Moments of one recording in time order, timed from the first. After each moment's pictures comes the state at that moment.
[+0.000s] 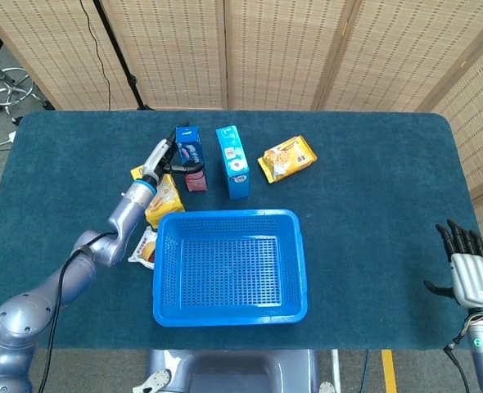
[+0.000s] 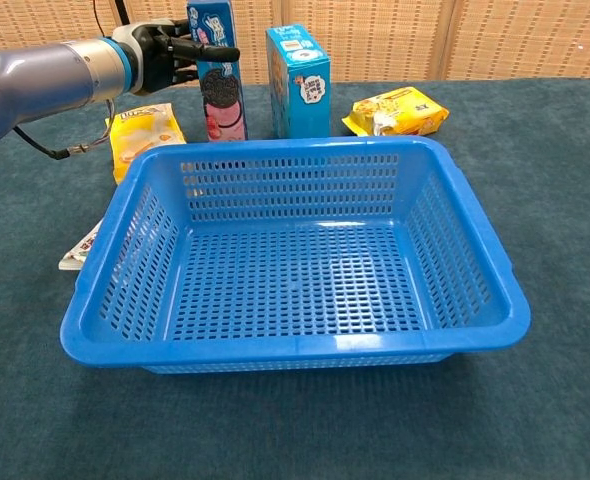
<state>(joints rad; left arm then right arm) -1.10 -1.82 -0.33 -0.53 1.35 0.54 -1.54 0.16 -1.18 0.12 -1.47 -1.33 1.31 0.00</state>
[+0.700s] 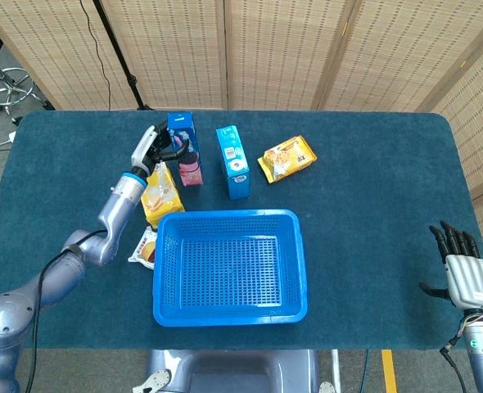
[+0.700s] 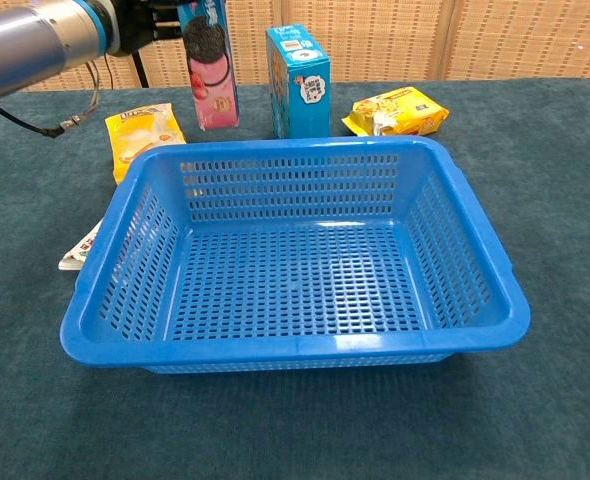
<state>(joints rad) -1.04 -1.71 -0.36 -0.68 1.34 0.70 -1.51 0.16 -1.18 0.10 -1.49 -1.36 1.31 -0.01</state>
